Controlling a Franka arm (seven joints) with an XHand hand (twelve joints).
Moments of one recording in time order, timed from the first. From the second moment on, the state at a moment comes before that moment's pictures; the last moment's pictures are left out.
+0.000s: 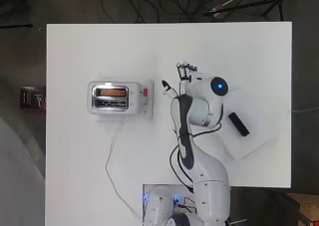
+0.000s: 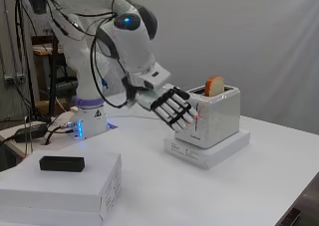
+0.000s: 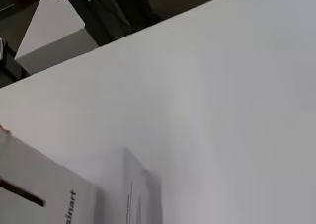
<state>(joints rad) 1.44 -0.39 -1.65 -2.09 -0.04 1.95 -0.95</state>
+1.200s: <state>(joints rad) 1.63 -0.66 -1.72 -2.20 -0.33 2.05 -0.87</state>
